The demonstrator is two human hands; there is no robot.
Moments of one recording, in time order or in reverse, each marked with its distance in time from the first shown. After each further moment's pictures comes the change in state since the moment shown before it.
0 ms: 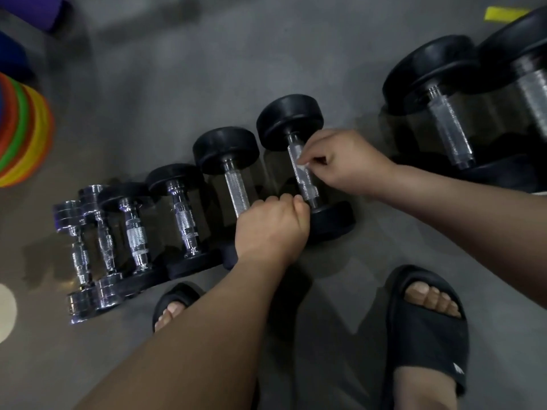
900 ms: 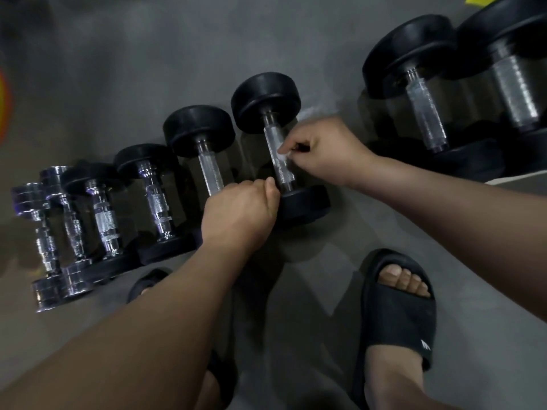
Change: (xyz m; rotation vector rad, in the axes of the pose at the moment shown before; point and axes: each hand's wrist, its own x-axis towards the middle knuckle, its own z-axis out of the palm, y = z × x) left_hand -0.003 -0.009 -0.006 0.007 -0.010 0.027; right_hand -0.014 0.000 0.002 0.110 -0.027 0.131
